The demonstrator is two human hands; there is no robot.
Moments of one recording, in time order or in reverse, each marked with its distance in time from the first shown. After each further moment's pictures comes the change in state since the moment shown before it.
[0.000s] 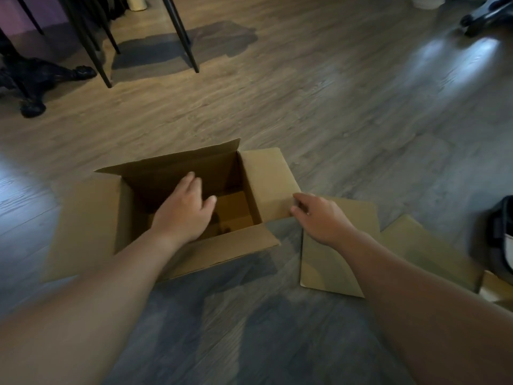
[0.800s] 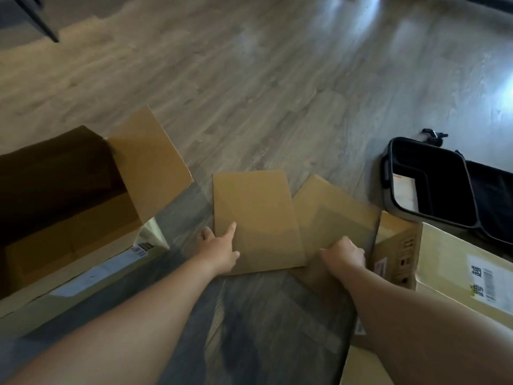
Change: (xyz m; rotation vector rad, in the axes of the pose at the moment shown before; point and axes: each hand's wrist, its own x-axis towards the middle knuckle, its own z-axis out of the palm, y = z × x) left_hand -0.024 0.194 0.186 0.146 -0.812 0.026; right_hand -0.140 0.210 -0.002 0.124 0.051 1.118
